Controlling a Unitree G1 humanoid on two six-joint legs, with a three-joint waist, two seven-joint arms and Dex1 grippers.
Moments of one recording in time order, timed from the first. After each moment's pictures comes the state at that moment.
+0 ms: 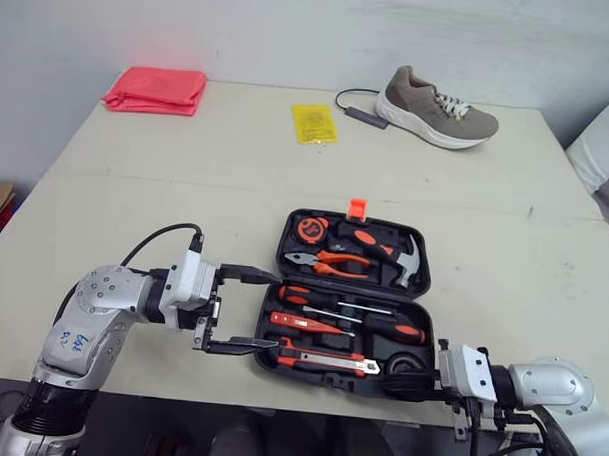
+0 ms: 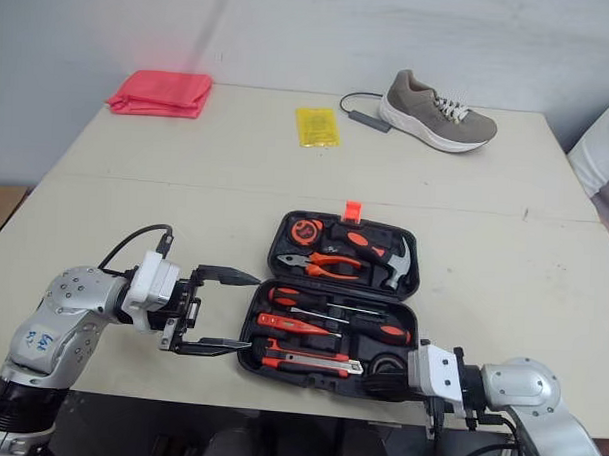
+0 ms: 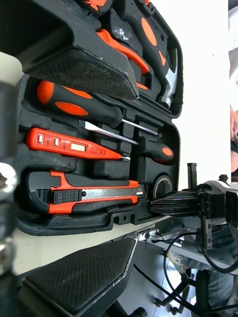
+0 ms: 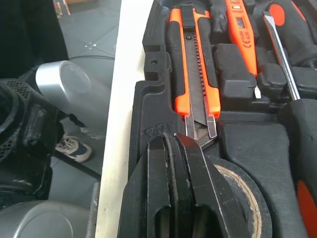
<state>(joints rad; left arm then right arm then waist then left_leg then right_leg) -0.20 0.70 0.02 -0.30 -0.55 0.22 -1.24 0.22 -0.77 0.01 -0.31 0.31 -0.04 1.26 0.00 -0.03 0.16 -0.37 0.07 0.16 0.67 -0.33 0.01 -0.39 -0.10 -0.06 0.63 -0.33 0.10</state>
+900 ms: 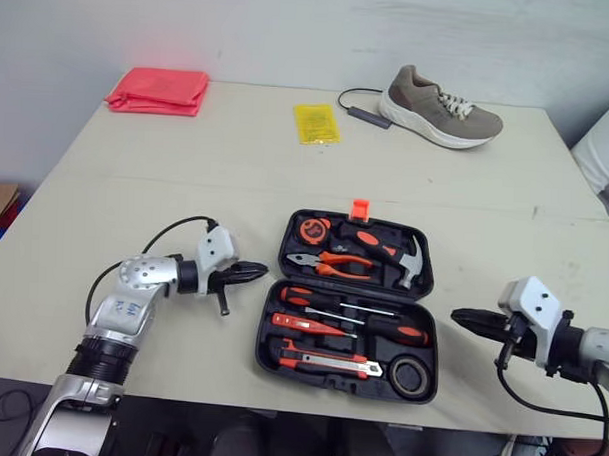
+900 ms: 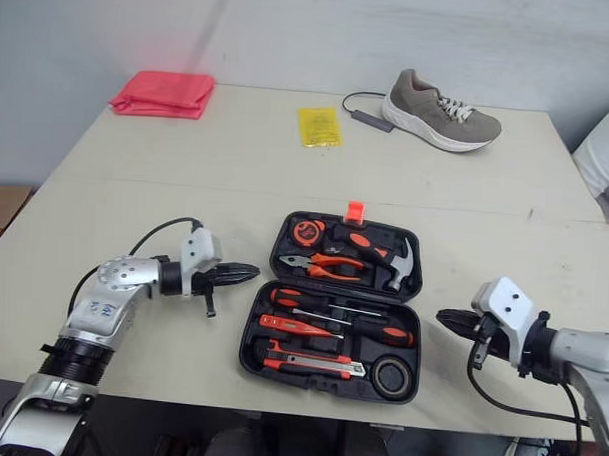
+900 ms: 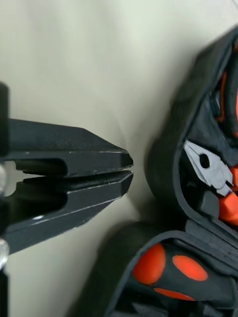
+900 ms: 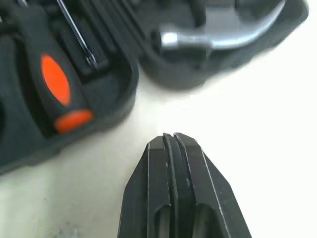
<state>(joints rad) -0.45 0.56 -0.12 0.22 -0.19 0.15 -0.99 0.10 -0.90 -0.21 -0.20 0.36 0.33 0.98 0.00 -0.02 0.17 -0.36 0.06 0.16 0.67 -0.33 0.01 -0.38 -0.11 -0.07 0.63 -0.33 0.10</state>
